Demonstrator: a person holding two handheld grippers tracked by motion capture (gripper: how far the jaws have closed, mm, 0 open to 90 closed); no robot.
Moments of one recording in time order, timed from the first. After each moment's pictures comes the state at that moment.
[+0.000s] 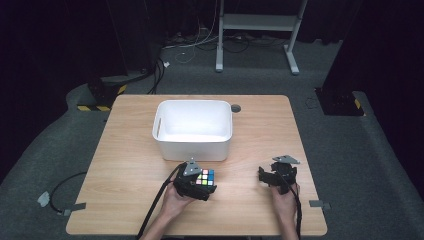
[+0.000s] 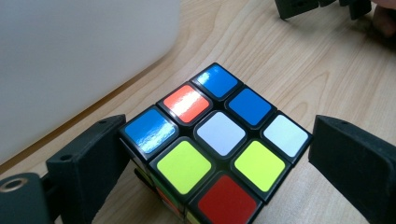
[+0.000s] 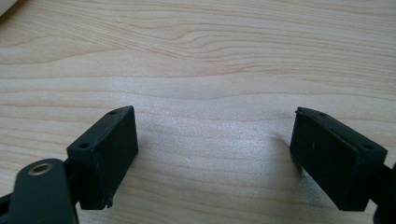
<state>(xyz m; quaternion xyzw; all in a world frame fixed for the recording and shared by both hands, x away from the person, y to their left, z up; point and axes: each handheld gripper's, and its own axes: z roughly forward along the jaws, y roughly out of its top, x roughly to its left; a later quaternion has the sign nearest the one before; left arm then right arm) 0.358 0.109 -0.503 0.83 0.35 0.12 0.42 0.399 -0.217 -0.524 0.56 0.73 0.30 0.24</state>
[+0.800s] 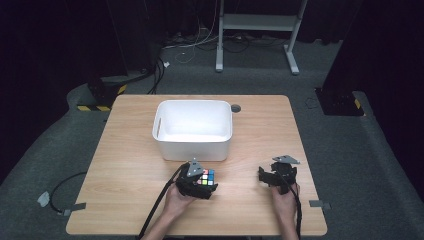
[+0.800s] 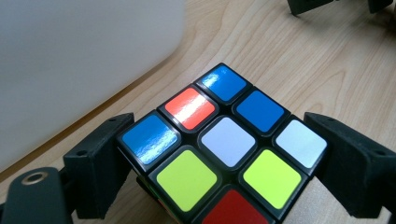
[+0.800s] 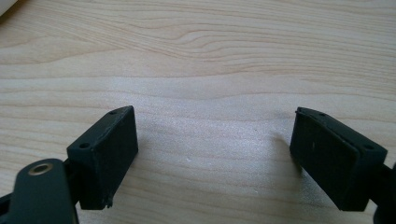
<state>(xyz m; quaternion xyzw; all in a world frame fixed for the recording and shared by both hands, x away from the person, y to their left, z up) 0.360 0.103 -0.508 0.83 0.35 0.14 0.41 0.399 -0.217 -0.524 0.56 0.73 0.30 0.24</state>
